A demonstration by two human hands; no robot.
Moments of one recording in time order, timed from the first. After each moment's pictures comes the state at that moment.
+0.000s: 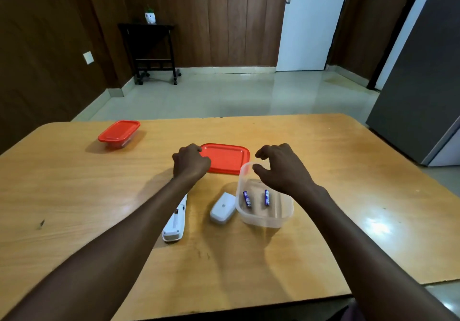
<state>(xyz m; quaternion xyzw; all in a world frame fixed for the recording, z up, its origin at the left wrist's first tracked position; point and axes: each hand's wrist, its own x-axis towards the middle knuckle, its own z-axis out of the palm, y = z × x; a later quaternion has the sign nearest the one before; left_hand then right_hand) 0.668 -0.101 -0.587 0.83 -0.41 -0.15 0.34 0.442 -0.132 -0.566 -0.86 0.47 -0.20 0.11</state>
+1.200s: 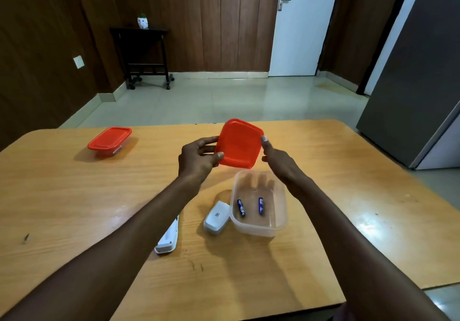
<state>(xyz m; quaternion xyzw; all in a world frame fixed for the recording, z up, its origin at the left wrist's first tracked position) 0.633 -0.088 -0.559 0.62 -0.41 -0.31 0.59 0.439 -0.153 -0.558 -0.66 0.56 -0.27 0.42</state>
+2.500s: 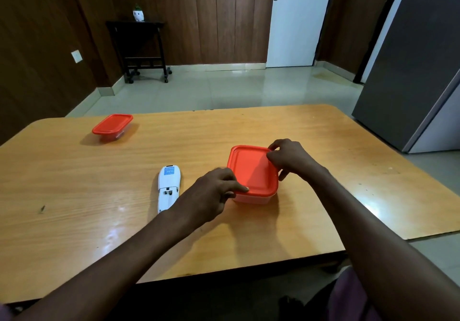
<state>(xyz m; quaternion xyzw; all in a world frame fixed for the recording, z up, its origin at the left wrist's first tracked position) 0.594 0.019 -0.597 0.49 -0.81 -0.03 0.31 0.399 -0.121 -0.556 -0.72 0.60 -0.16 0.32</state>
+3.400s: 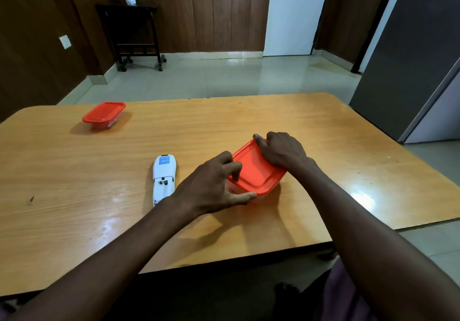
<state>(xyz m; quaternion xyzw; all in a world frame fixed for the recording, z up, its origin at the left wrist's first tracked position) 0.582 0.016 -0.591 0.57 -0.78 -0.06 0.25 0.411 -0.139 -0.592 -0.80 0.59 -0.12 0.08</state>
